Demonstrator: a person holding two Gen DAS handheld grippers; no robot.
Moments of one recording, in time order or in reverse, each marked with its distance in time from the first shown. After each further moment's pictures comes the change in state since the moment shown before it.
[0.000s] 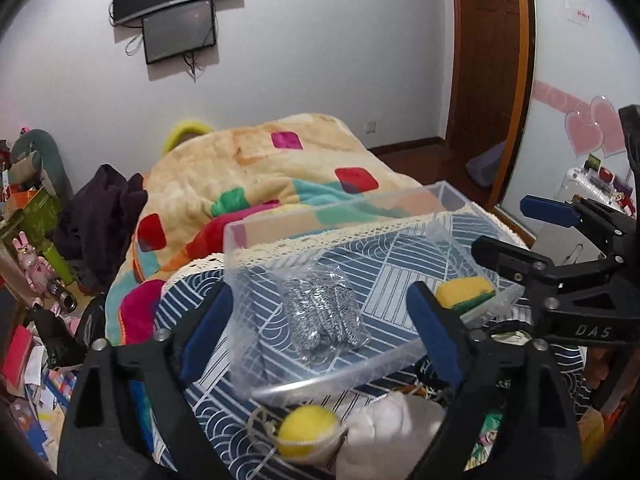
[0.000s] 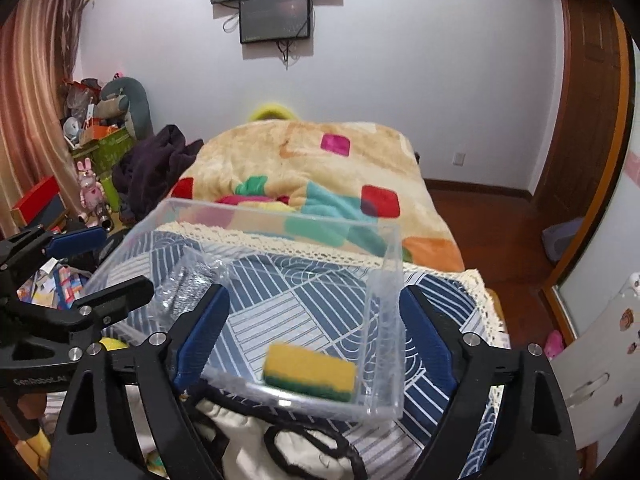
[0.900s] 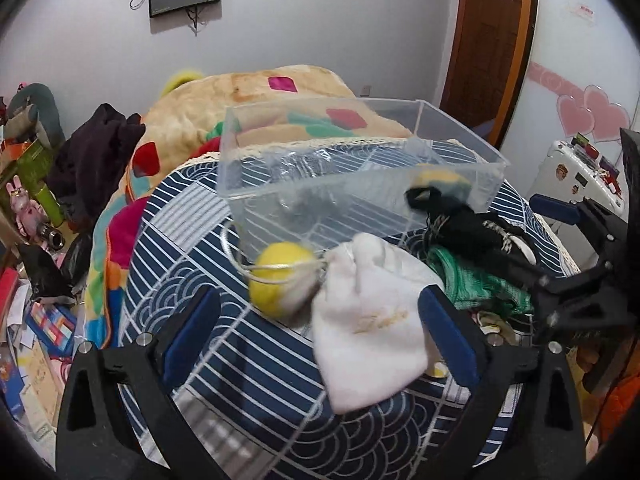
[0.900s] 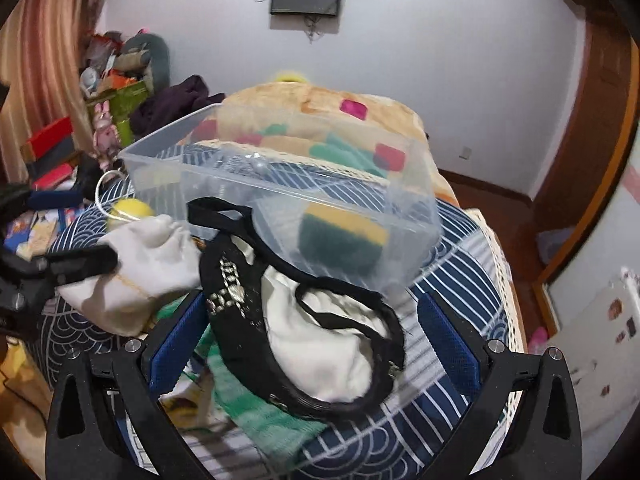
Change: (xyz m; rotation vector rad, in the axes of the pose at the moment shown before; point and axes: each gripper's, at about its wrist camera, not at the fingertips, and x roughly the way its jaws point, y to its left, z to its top) left arm -0.021 -0.012 -0.093 -0.057 0.133 -0.053; right arm -0.003 0.023 -0.080 -0.094 0.082 -0.014
